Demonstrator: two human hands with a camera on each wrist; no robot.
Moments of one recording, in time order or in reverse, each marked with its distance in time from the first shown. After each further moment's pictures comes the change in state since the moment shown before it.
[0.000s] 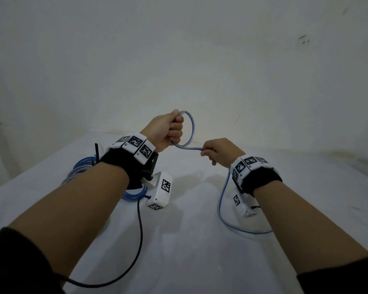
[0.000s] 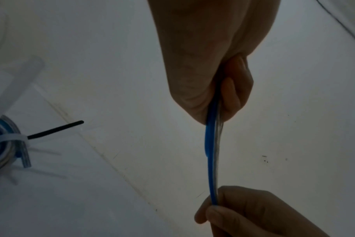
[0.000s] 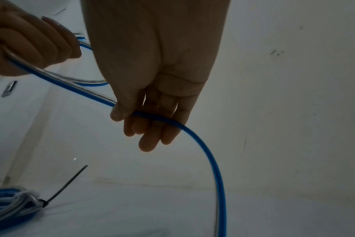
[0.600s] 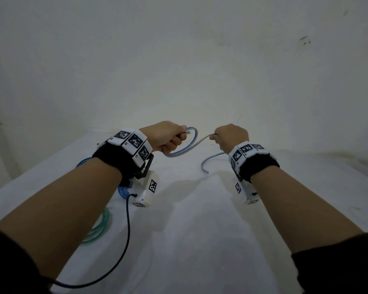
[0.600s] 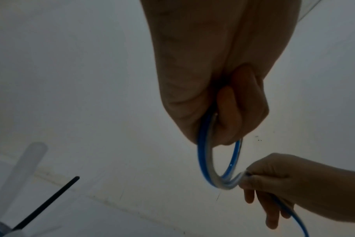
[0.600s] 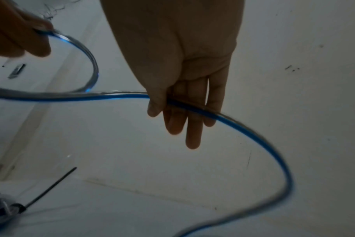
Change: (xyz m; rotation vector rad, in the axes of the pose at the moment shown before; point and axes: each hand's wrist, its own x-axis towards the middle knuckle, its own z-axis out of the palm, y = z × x) left_hand -0.013 0.009 0.000 0.626 -0.017 -0.202; right_hand 0.021 -0.011 -0.026 -0.565 0.118 0.200
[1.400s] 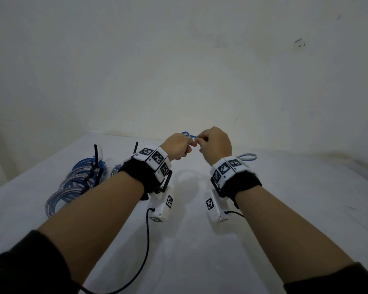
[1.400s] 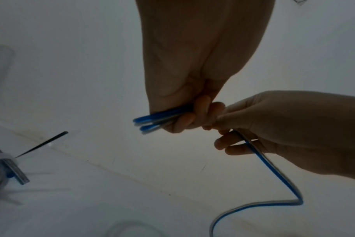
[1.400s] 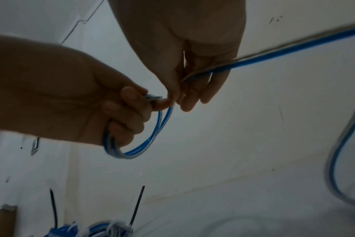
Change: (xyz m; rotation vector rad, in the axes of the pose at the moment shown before) left_hand 0.024 -0.015 0.044 0.048 0.248 0.063; right_hand -0.016 -0.039 0.025 0.685 0.308 0.137
